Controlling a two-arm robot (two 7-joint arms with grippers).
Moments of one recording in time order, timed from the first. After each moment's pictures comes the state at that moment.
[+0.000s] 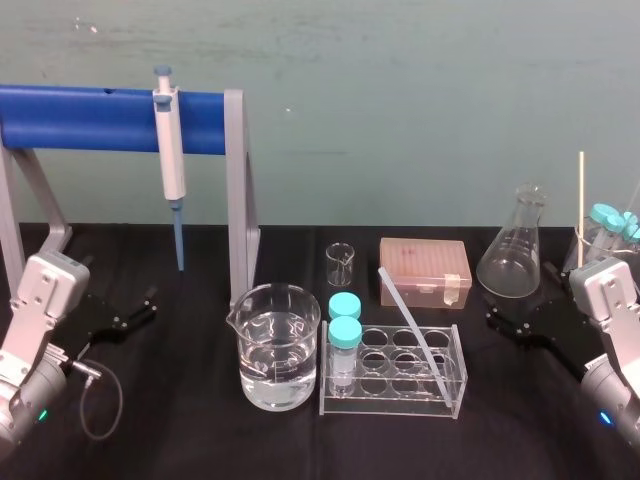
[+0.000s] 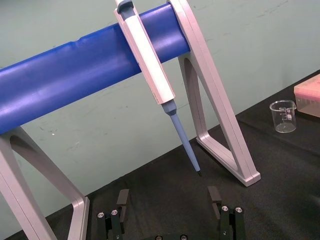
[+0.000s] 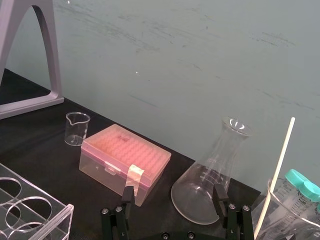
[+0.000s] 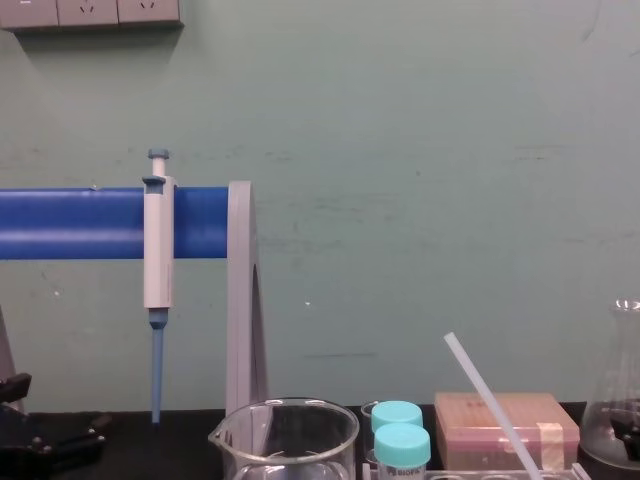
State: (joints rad) left arm -0.20 0.60 0.45 -1.41 -0.25 -0.12 0.03; right arm 0.20 0.60 -0.45 -1.41 0.25 -0.12 -0.03
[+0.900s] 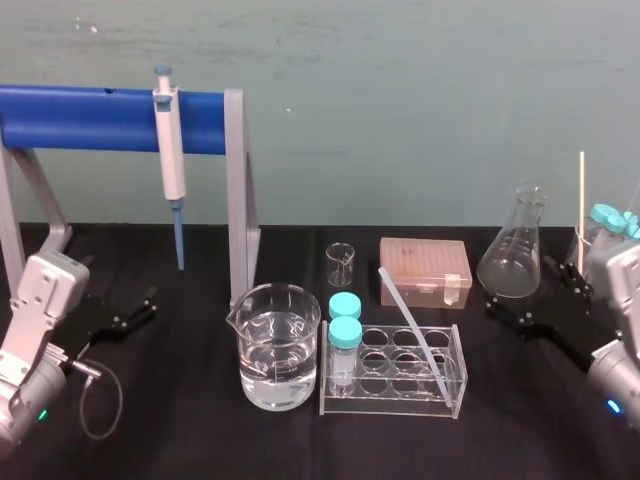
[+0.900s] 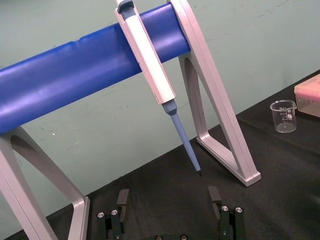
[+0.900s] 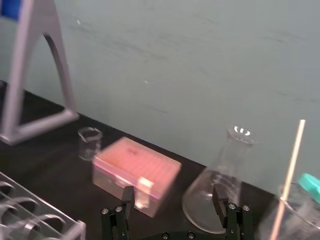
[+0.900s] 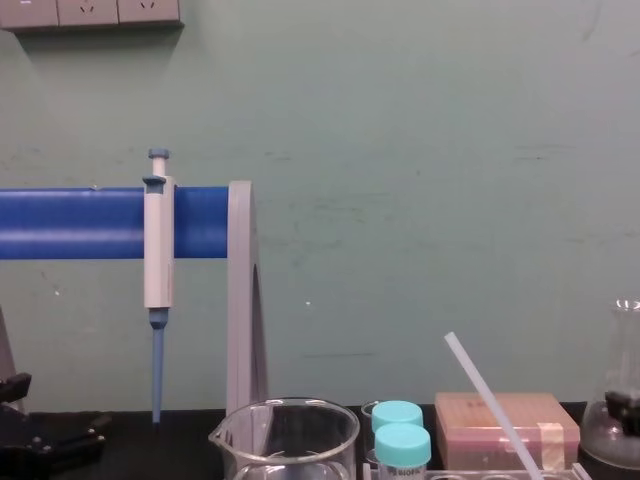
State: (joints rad) left arm -0.20 0.60 0.45 -1.41 -0.25 -0.12 0.03; right arm 0.20 0.61 -0.40 -1.44 0.35 -0.10 0.07
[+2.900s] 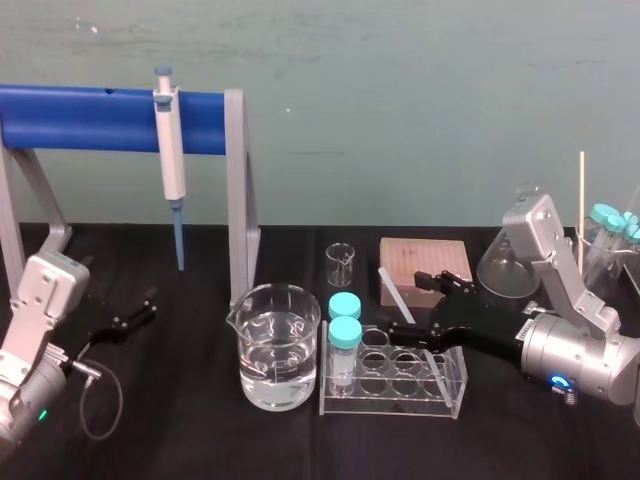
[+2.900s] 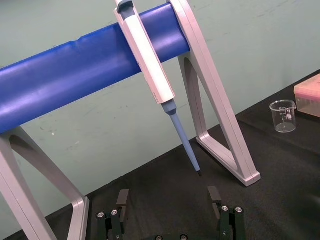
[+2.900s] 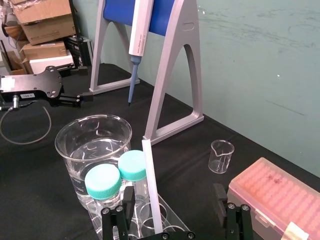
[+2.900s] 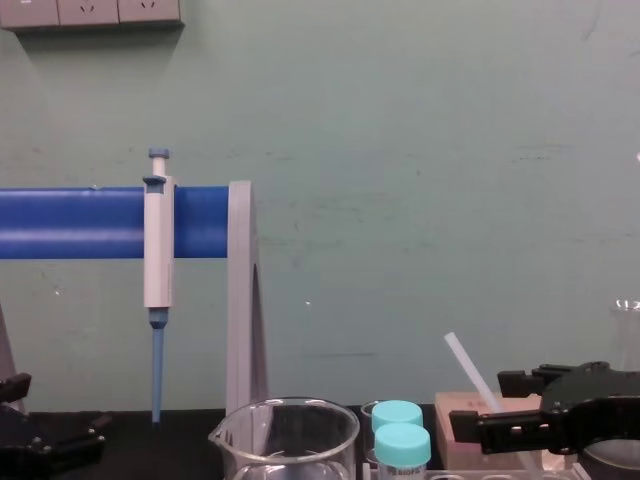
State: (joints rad) left arm -0.20 0.60 0.45 -1.41 -0.25 -0.12 0.03; right arm 0.36 0.58 -0.49 -1.47 0.47 0.17 0.53
